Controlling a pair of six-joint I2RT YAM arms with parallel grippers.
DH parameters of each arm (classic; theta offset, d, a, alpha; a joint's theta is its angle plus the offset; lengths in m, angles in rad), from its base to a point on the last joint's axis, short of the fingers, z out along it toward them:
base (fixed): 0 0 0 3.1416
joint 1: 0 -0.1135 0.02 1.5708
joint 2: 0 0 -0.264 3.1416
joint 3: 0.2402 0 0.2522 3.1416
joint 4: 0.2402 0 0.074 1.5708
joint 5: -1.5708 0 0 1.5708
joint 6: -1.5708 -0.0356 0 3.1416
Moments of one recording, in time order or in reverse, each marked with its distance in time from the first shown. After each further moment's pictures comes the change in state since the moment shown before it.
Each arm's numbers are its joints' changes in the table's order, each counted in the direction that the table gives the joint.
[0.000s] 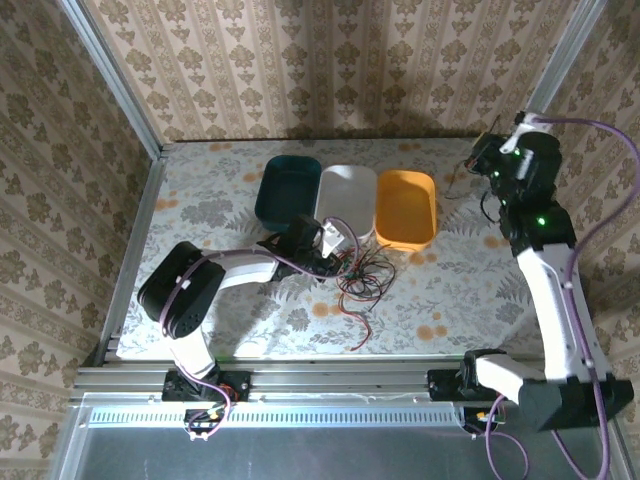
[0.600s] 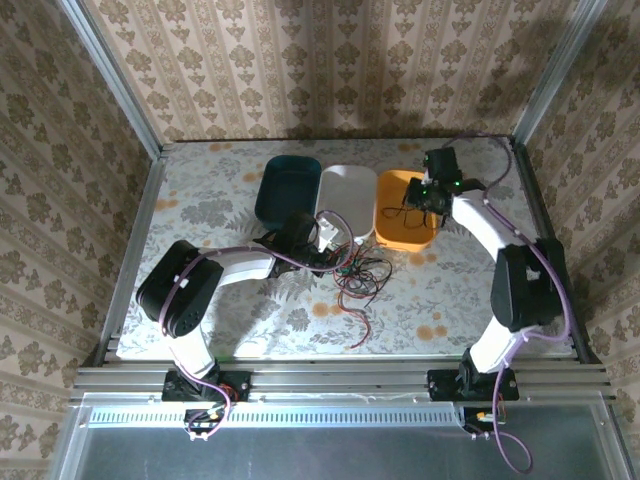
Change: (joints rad) left arm -0.027 -0.001 0.008 0.002 0.023 0.061; right arm -0.142 0.568 -0.046 0.076 0.137 -0.048
